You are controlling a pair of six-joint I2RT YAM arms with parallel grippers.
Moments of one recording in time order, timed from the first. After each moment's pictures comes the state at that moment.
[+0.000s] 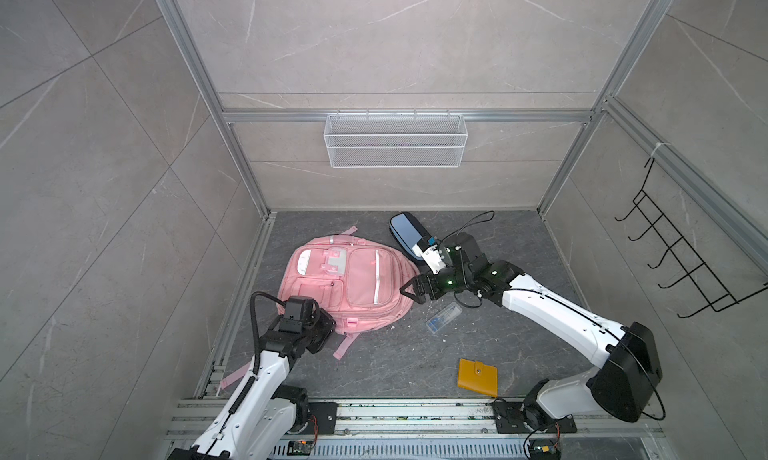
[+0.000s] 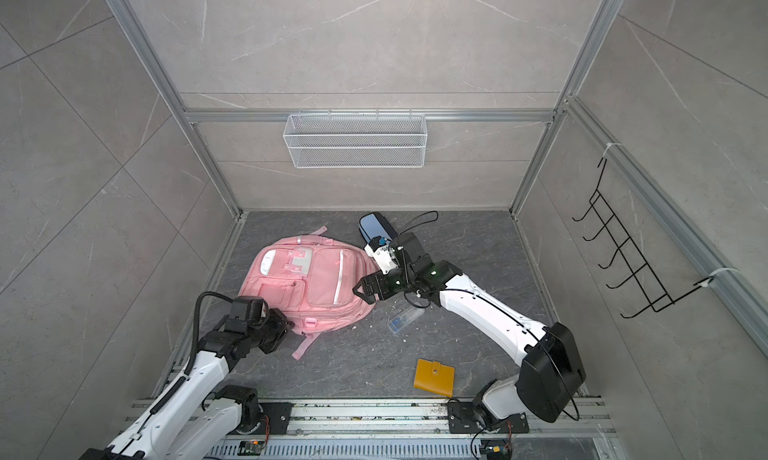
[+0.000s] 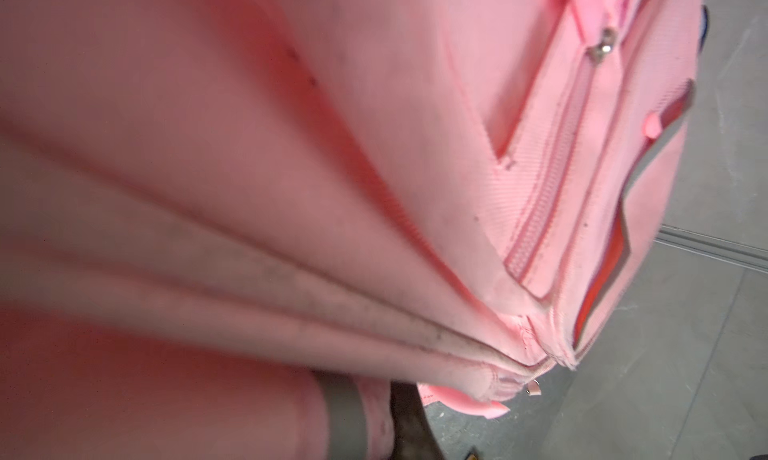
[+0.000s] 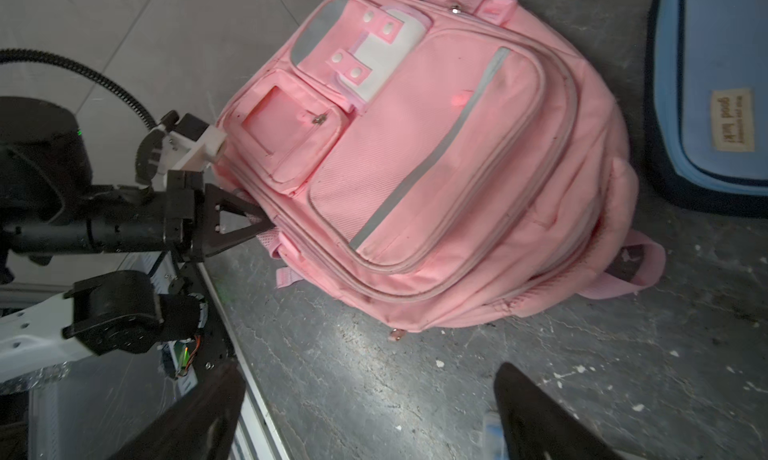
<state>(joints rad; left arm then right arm) -0.20 0.83 0.49 -0.58 0.24 -1.07 0.67 1.44 1.20 -0.50 -0.45 0.19</state>
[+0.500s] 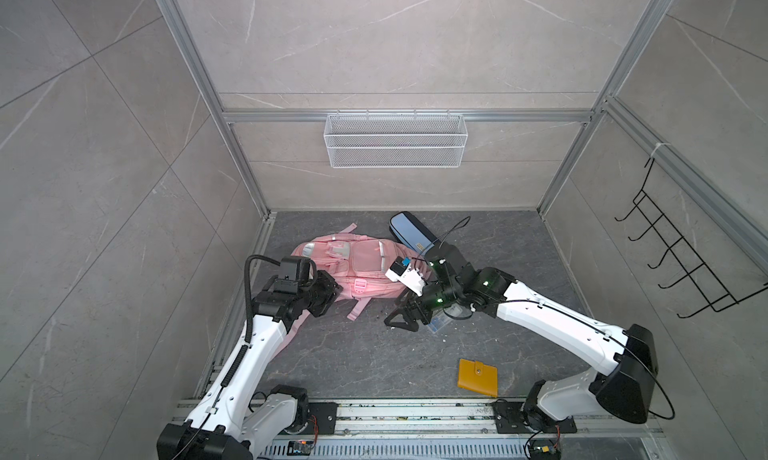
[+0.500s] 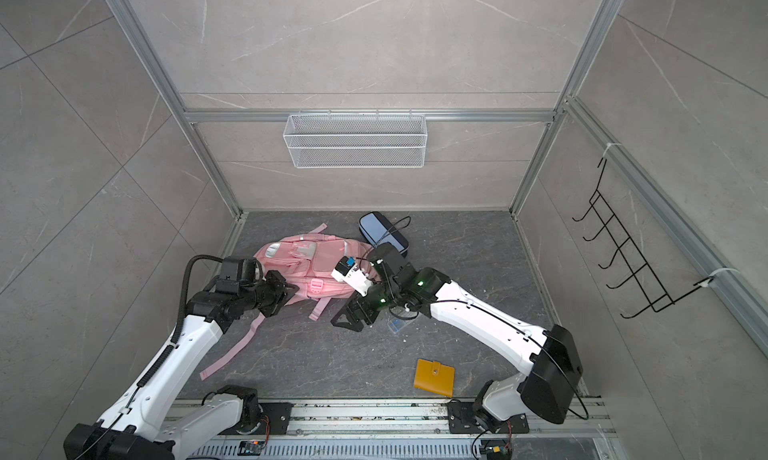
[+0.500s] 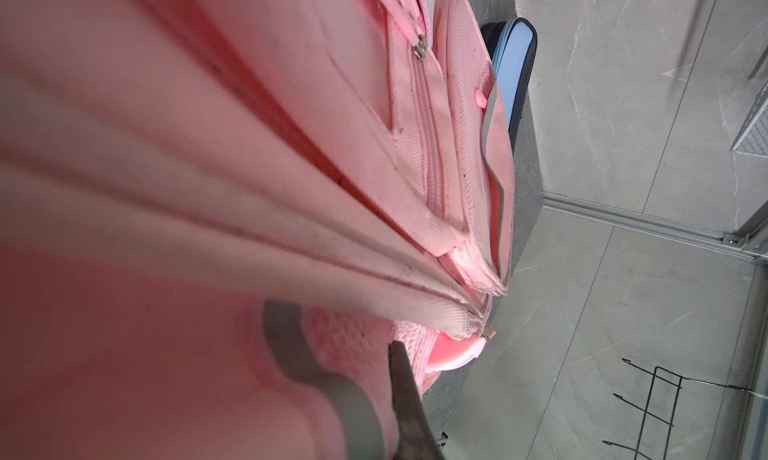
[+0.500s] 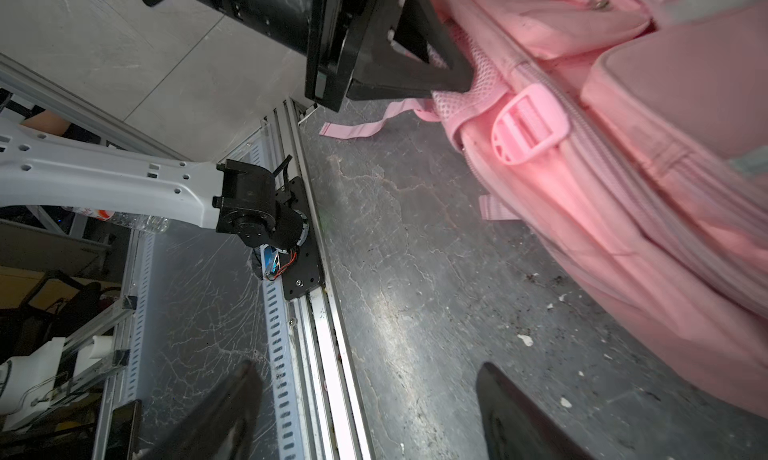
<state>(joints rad) -0.20 1.03 0.89 -0.69 0.35 -1.10 0.86 1.48 1.29 -0.58 -0.59 0.07</state>
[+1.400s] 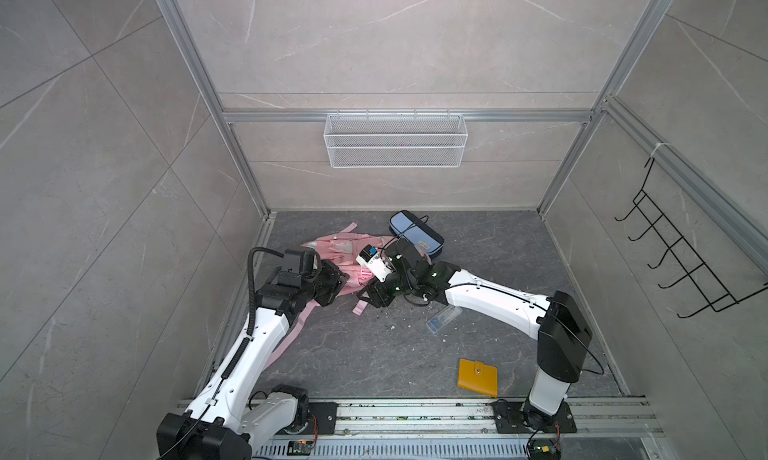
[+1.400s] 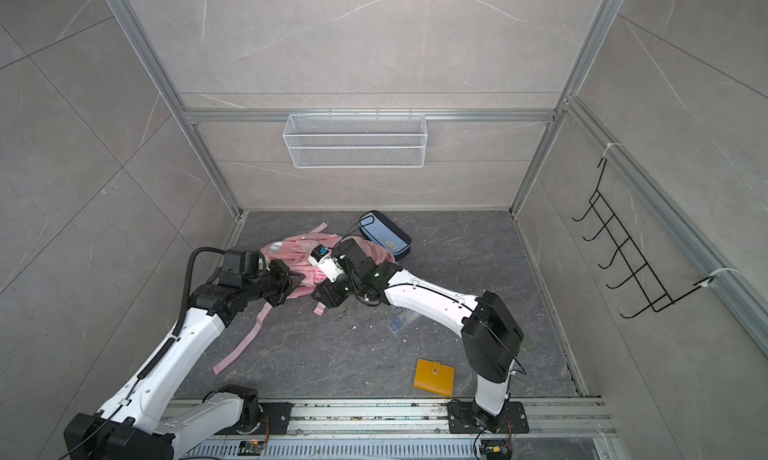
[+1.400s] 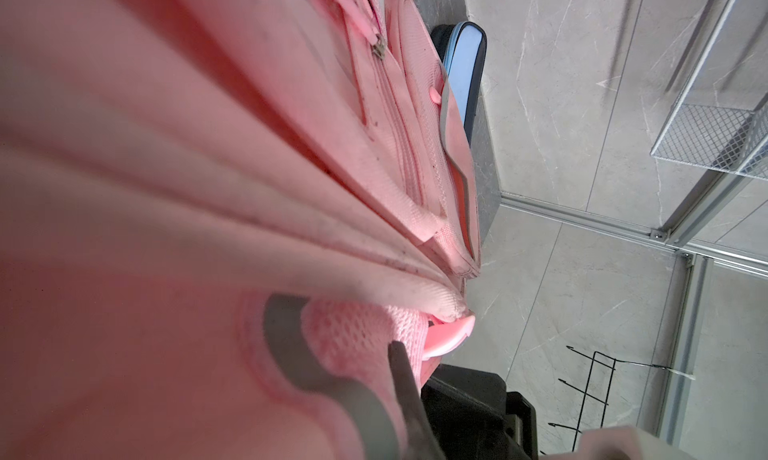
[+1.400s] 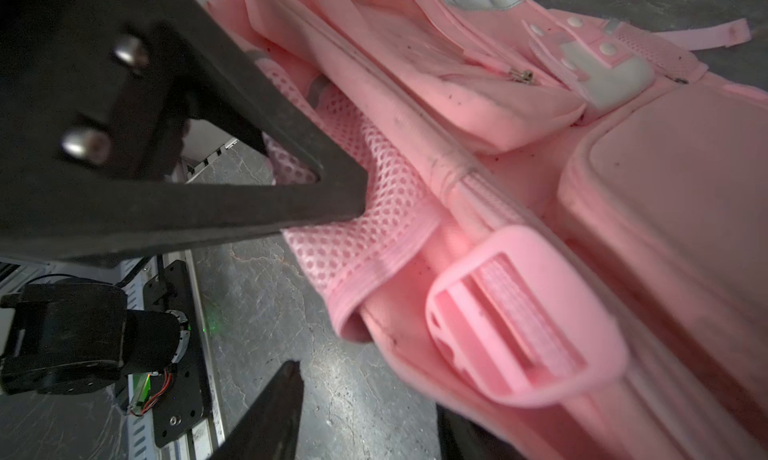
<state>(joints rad) -0.25 1.07 0.95 -0.61 0.36 -1.20 0.90 1.82 1.48 -0.36 -0.31 0.12</state>
